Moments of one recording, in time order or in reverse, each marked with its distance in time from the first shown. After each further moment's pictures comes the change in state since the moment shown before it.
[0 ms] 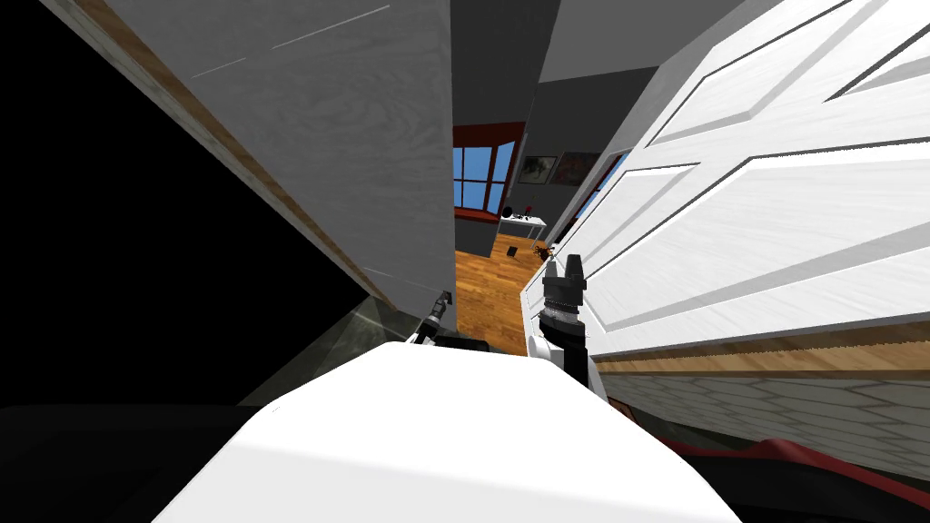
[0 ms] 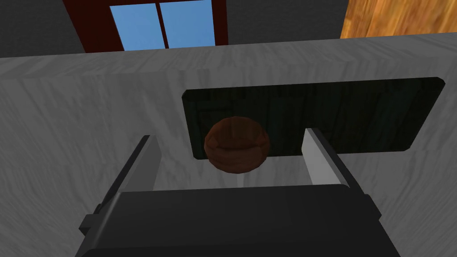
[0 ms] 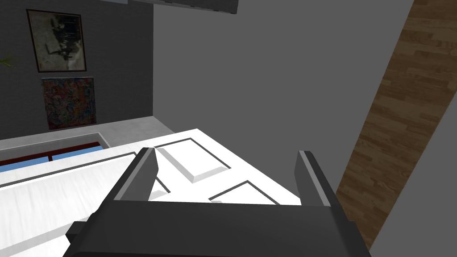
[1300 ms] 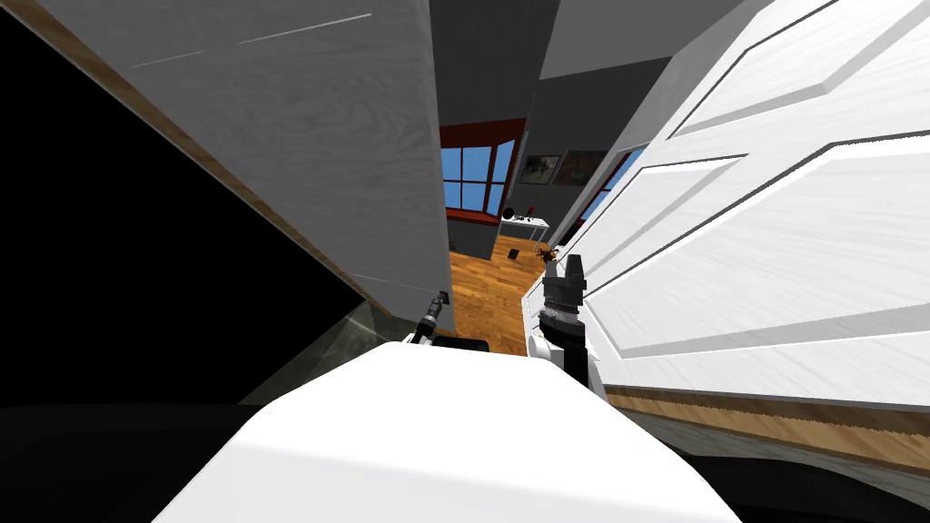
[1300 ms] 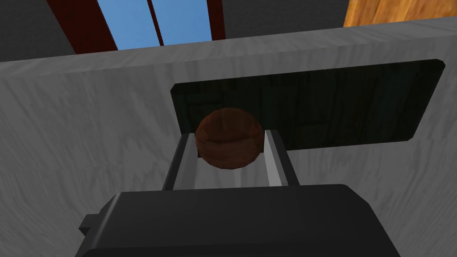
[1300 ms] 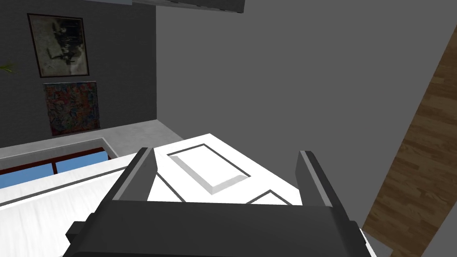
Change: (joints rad) arm -0.012 0.017 0.042 0.029 0.018 0.000 -0.016
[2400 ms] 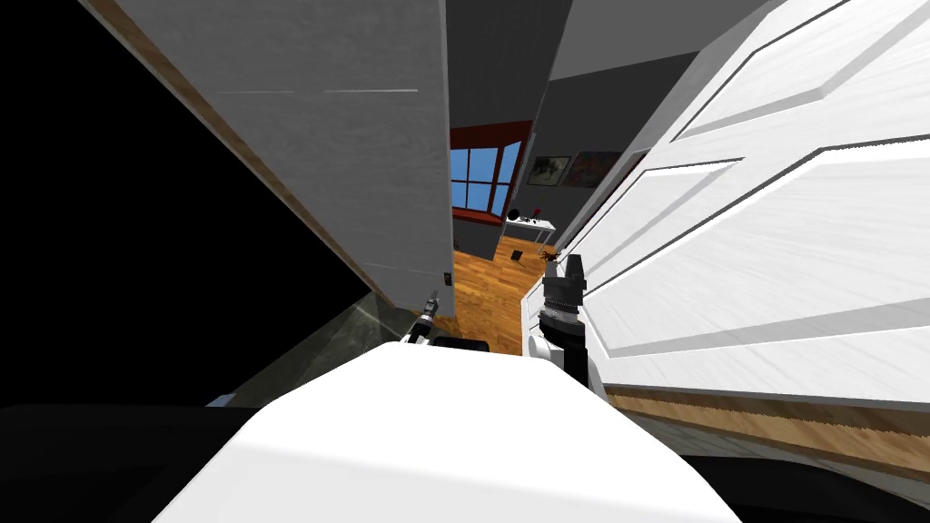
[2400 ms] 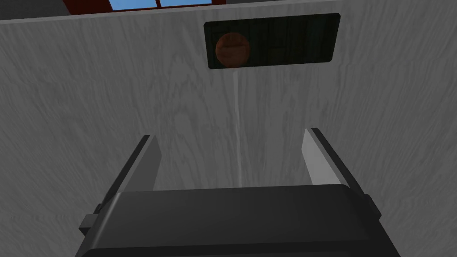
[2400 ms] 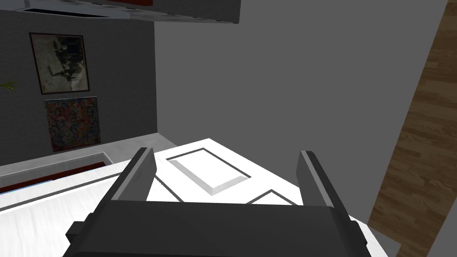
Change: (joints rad) arm 0.032 0.000 0.048 -0.051 0.033 0.013 -0.002
